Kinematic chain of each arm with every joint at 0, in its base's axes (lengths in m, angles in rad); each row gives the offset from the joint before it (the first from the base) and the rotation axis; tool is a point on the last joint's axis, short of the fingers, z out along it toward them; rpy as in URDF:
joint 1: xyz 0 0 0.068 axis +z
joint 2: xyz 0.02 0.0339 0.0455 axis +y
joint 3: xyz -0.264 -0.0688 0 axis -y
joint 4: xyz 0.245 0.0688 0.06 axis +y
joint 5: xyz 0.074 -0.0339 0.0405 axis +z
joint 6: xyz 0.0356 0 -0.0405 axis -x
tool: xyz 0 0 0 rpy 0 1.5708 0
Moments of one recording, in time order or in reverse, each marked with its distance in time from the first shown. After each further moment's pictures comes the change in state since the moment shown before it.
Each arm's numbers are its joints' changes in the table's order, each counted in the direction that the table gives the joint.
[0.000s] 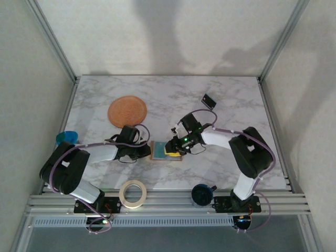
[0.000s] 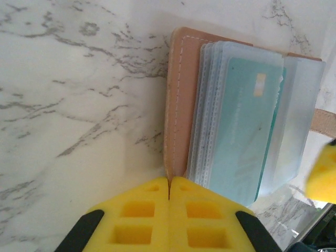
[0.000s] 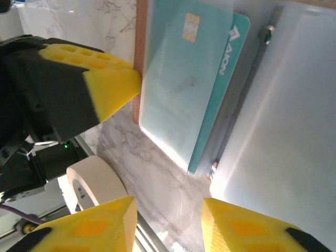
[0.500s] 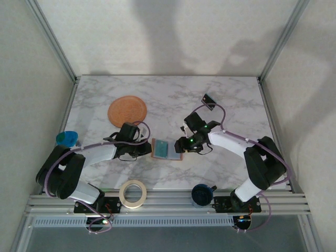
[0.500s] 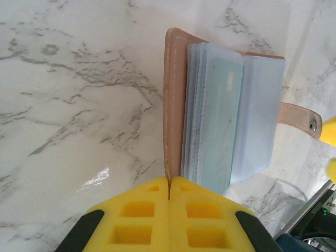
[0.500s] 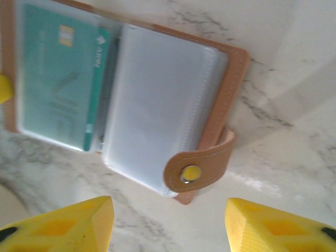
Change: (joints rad) left arm -0.008 -0.051 0.040 0.053 -0.007 -0.016; right arm 0.007 -0.132 0.021 0.258 -0.435 0.111
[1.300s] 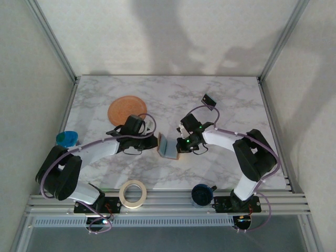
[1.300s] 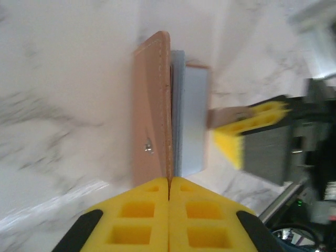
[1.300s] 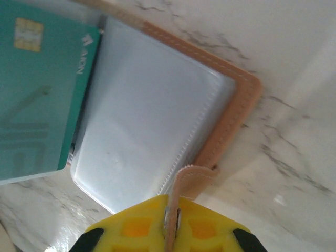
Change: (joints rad) left arm -0.079 0.002 0.179 0.104 0.012 -0.002; right arm 0.004 0.121 -0.003 -0.138 0.056 0.029
